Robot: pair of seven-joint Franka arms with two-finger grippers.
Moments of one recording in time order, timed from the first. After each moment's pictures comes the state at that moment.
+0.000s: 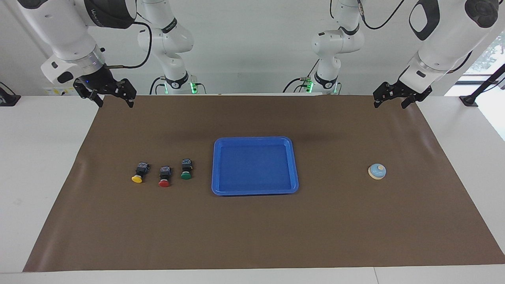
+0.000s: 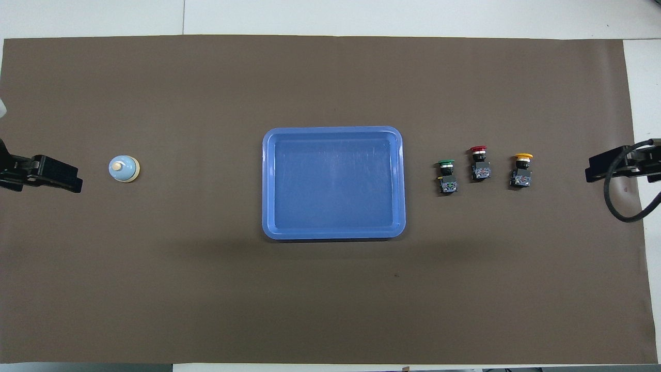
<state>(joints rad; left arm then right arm) 0.04 -0.03 -0.10 -1.62 -0.01 1.46 0.06 -0.01 -0.03 -0.05 -1.62 -0.02 1.50 -0.02</state>
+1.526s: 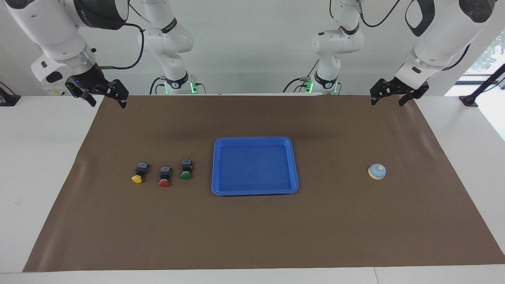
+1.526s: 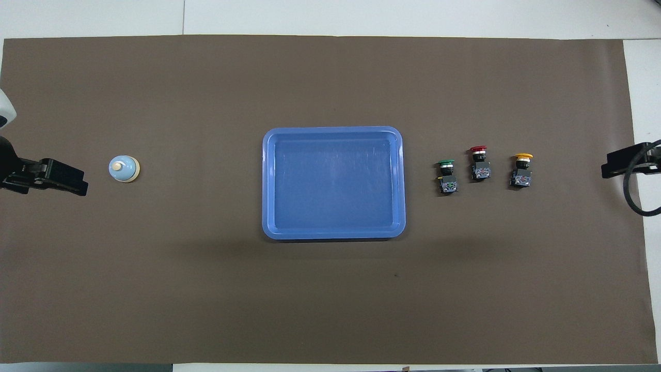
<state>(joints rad) 0.03 -0.03 -0.09 -1.63 -0.01 1.46 0.06 -0.05 -0.04 -0.06 -1.68 -0.02 1.60 -0.04</state>
